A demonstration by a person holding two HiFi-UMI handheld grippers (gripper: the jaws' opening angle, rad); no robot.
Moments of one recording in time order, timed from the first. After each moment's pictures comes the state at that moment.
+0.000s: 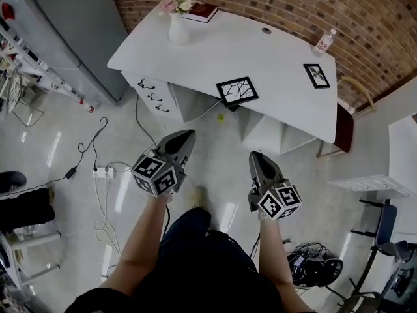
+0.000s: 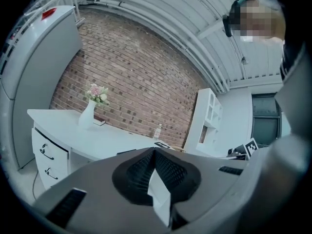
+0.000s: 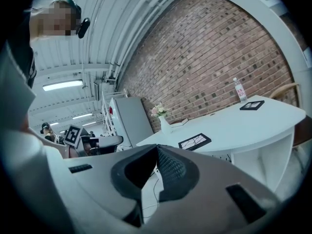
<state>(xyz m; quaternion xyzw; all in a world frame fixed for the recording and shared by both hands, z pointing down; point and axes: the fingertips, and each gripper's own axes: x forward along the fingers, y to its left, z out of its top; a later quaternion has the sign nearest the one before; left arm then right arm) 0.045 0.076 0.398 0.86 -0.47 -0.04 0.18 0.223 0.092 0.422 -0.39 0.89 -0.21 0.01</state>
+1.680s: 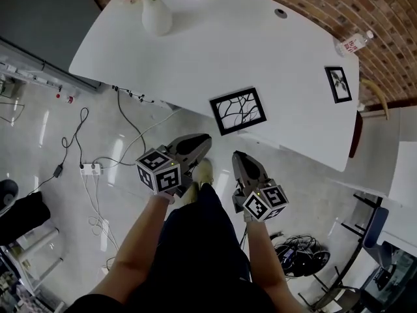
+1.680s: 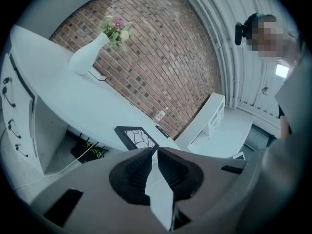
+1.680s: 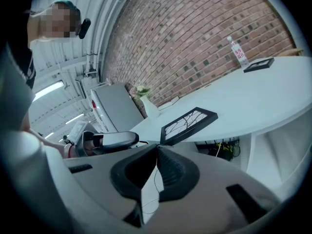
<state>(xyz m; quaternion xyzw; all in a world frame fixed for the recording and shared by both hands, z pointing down) 0.082 -0.113 0.532 0.85 -0.37 -0.04 0.38 0.165 -0.087 0.545 -0.38 0.86 -0.32 -0.04</state>
